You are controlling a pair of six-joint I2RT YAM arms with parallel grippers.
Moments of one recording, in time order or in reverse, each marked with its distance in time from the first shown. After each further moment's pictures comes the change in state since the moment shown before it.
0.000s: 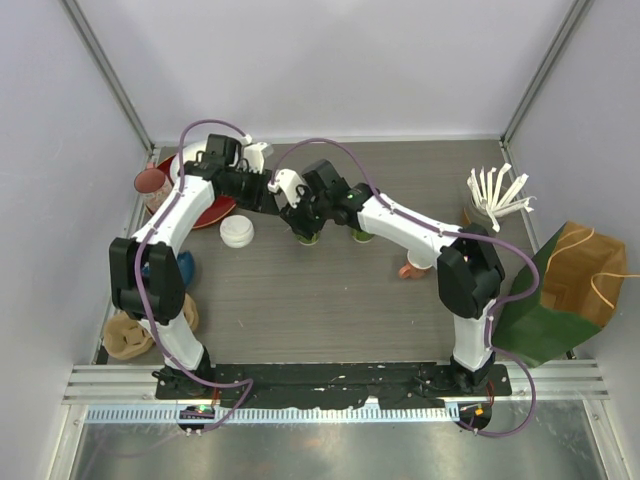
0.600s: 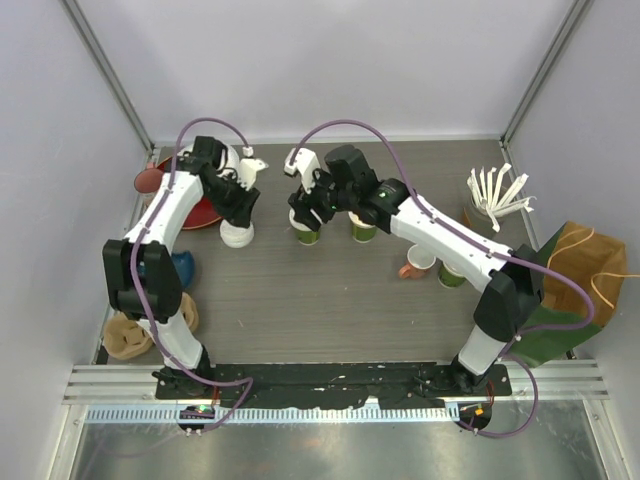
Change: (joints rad) left arm 0.051 -0.003 0.040 -0.232 -0.156 0.486; right arm -0.011 -0.223 -0.012 0.002 -0.057 0.068
